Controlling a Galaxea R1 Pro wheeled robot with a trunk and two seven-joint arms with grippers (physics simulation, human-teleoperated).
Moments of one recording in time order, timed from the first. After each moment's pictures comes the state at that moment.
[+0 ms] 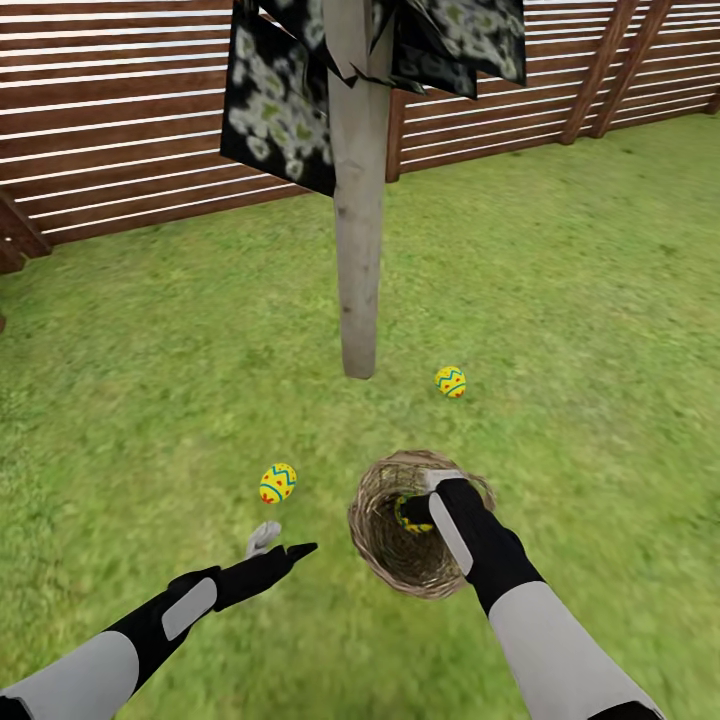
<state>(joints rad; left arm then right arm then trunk) -0.68 0.19 -0.75 -0.43 1.27 0.31 -0.56 -0.73 0.13 0.18 -0.89 -0.23 0.86 -0.28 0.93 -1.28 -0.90</state>
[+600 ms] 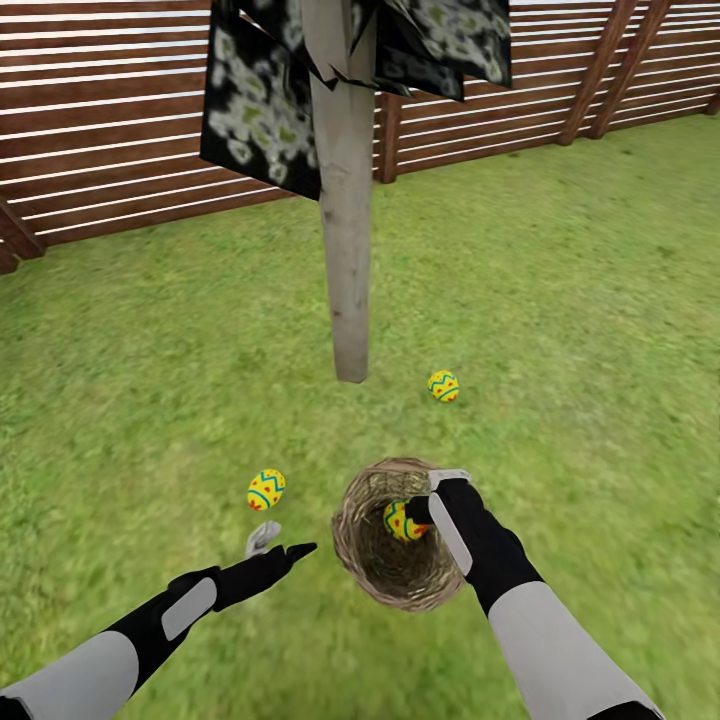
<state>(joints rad) -0.68 0.19 -0.75 -0.43 1.27 0.30 -0.56 -0.73 0.13 0.18 -0.89 -0.23 0.86 -0.34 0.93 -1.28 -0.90</state>
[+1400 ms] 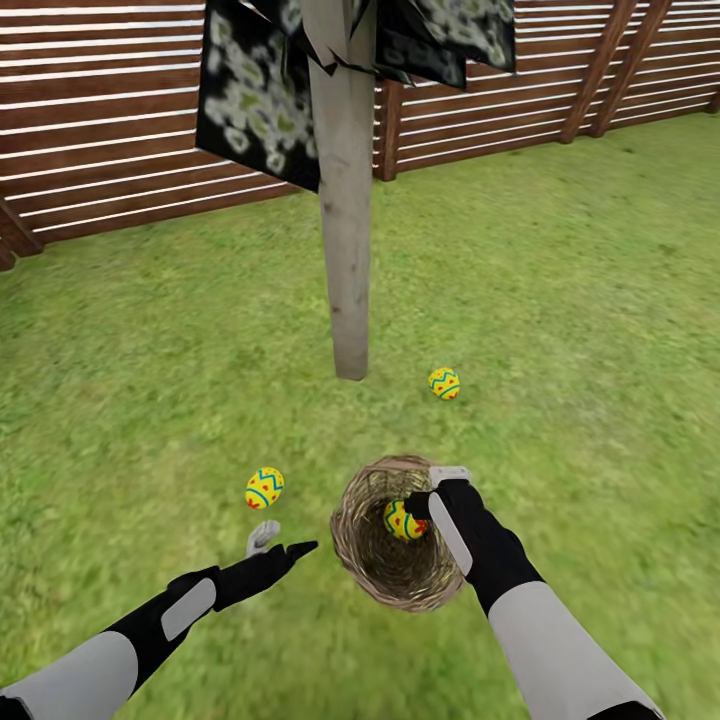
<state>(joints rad) -0.68 0.19 -0.75 -0.42 1.27 0.30 -0.61 -0.73 0.13 0.18 -0.88 -0.24 0.81 -0.34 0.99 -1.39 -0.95</state>
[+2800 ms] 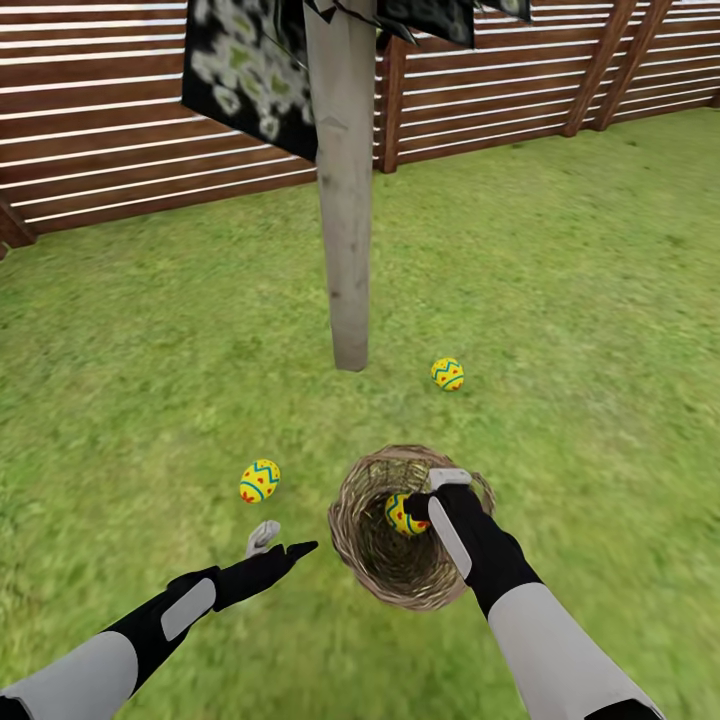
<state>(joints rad) -0.68 0.19 -0.75 -0.42 1.27 0.30 -0.61 -0.73 0.13 0.18 -0.85 -0.24 0.75 -0.33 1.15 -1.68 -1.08</state>
